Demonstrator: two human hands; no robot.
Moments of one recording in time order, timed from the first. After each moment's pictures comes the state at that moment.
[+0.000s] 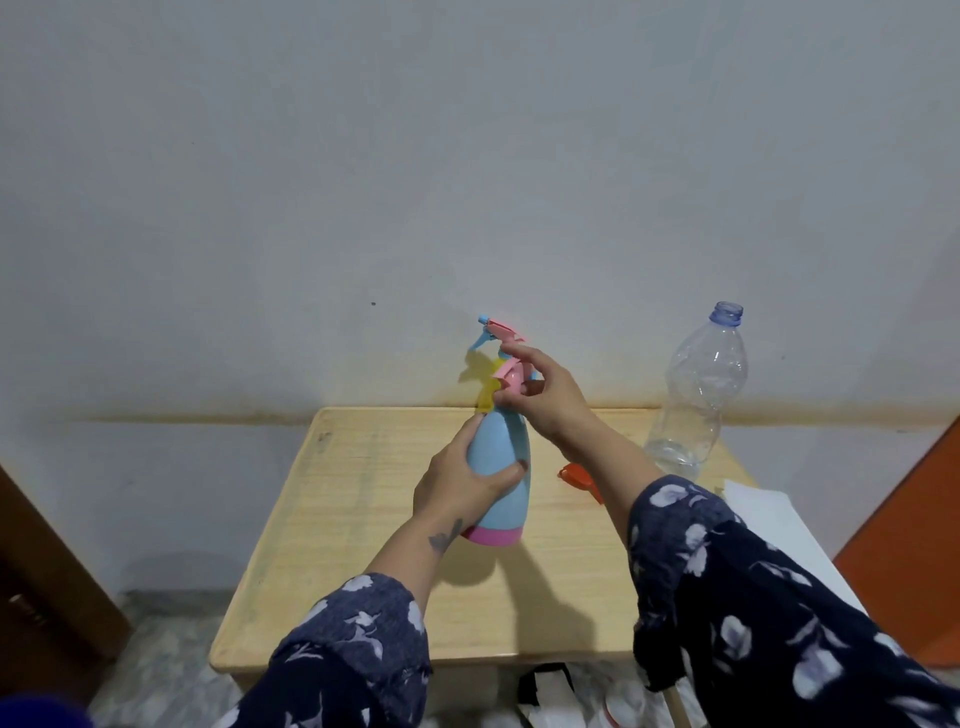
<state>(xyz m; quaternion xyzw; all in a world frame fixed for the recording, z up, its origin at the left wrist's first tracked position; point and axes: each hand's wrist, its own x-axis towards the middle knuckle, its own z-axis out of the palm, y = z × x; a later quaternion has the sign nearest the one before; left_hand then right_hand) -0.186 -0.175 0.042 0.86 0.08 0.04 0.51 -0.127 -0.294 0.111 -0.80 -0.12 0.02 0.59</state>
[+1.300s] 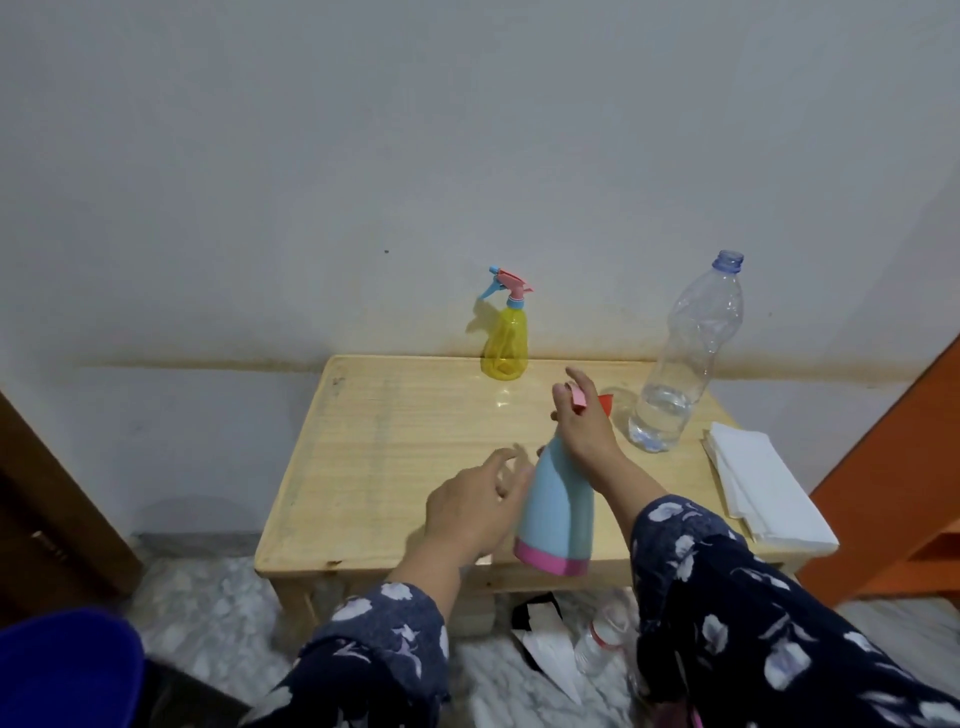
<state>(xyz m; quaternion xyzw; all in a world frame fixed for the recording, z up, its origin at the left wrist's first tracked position) -0.263 -0.175 -0.013 0.95 0.01 0.01 0.31 -0.194 -0.311 0.033 -0.84 0.01 -0.02 0.55</state>
